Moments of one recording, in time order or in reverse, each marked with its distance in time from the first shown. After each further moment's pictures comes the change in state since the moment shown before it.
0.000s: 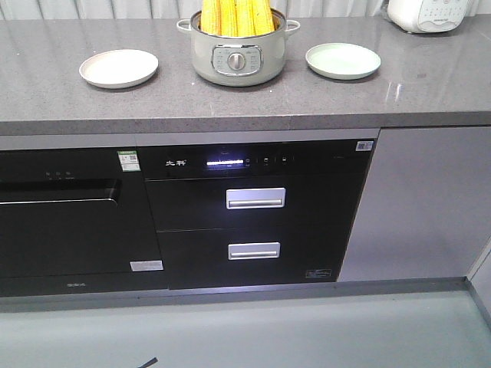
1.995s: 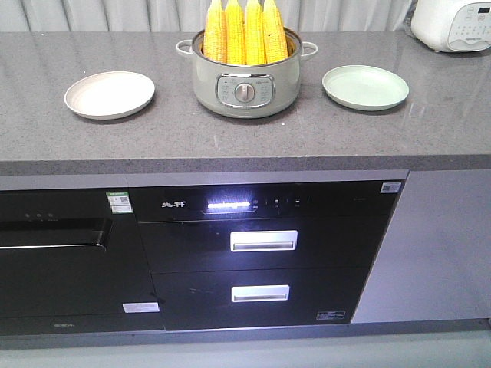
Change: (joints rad) left arm 0.000 0.000 0.000 0.000 0.000 0.000; right arm 0.000 0.000 0.000 0.000 0.001 0.000
